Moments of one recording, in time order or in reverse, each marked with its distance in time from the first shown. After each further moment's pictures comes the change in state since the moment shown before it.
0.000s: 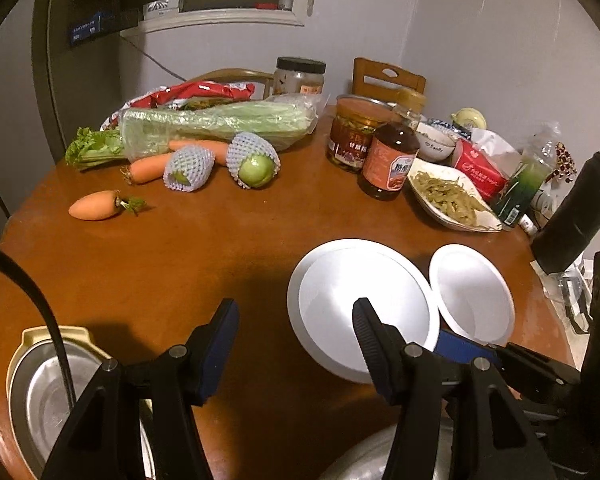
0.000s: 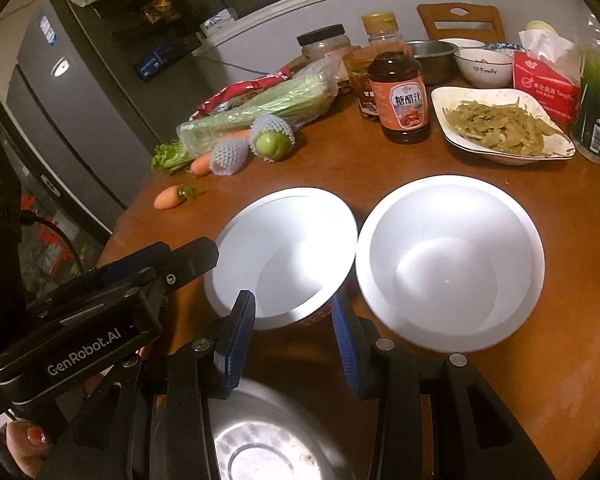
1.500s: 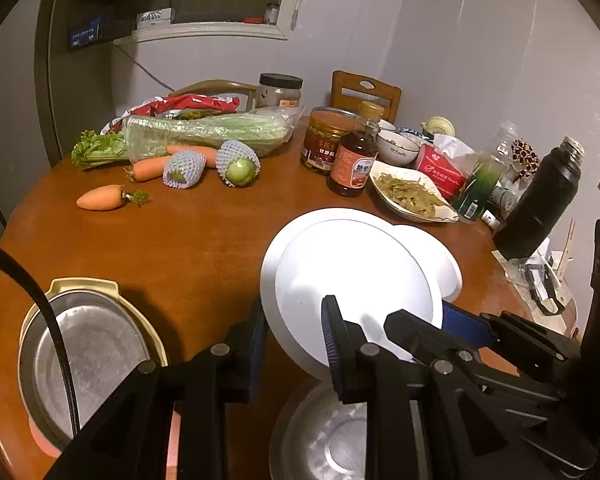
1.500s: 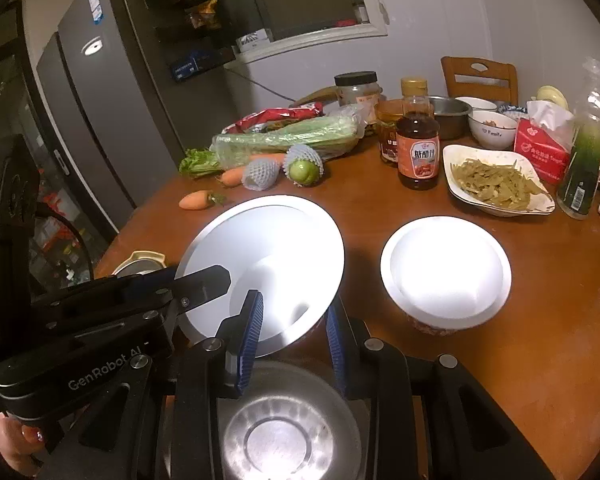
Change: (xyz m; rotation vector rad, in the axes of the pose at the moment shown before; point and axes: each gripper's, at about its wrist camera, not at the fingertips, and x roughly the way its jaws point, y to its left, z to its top) left arm -0.065 -0.007 -0.036 0.014 -0.055 -0.079; right arm -0.051 0.041 -0.018 -0.162 -0.111 -0.034
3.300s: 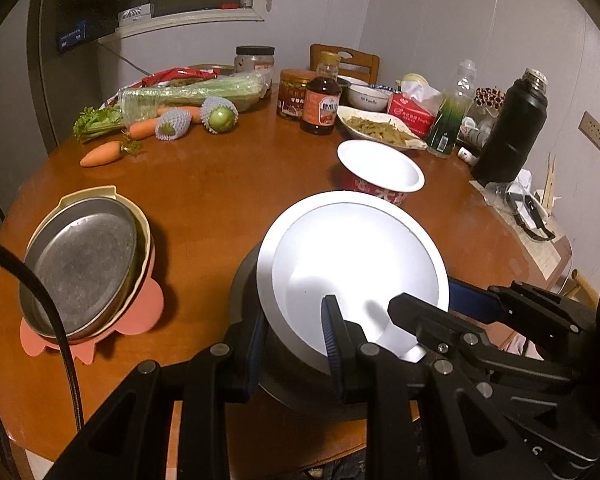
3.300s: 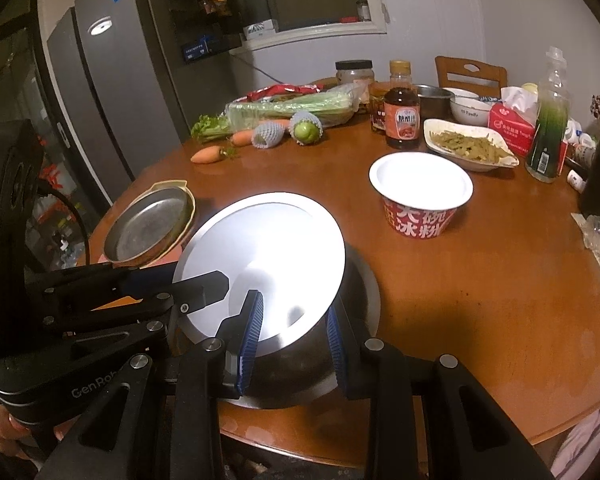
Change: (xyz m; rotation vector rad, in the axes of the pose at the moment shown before) left arm -0.032 -0.030 -0.084 0.083 0.079 0.005; right arm -0.050 0.017 -0.081 -0.052 0.031 -0.046
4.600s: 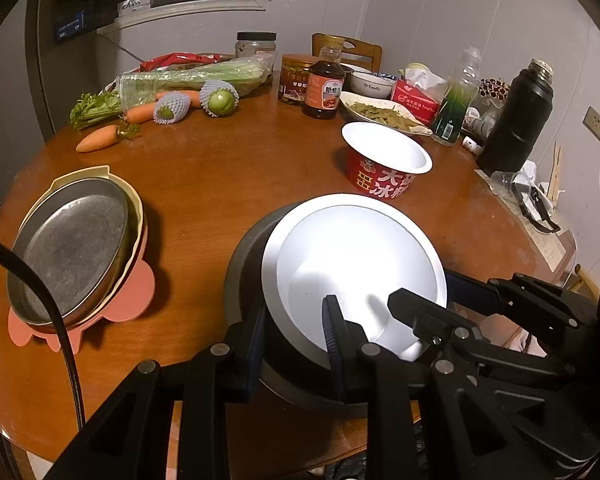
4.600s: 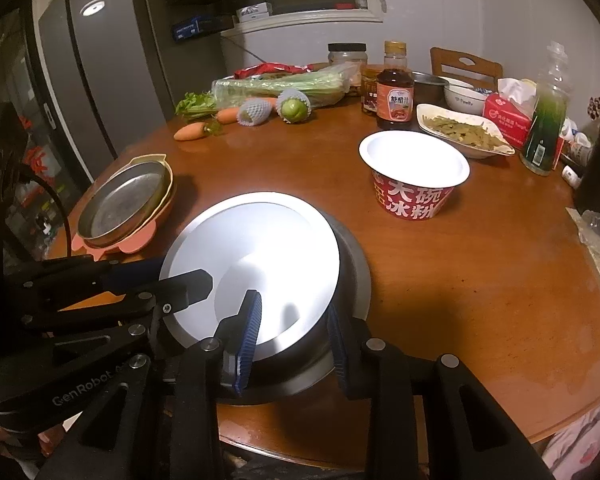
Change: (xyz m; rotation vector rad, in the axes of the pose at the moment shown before) left arm 0.014 0.000 -0.007 -0.006 0.033 0.001; right arm 0.017 0.001 -0.010 -0.029 0.050 -0.065
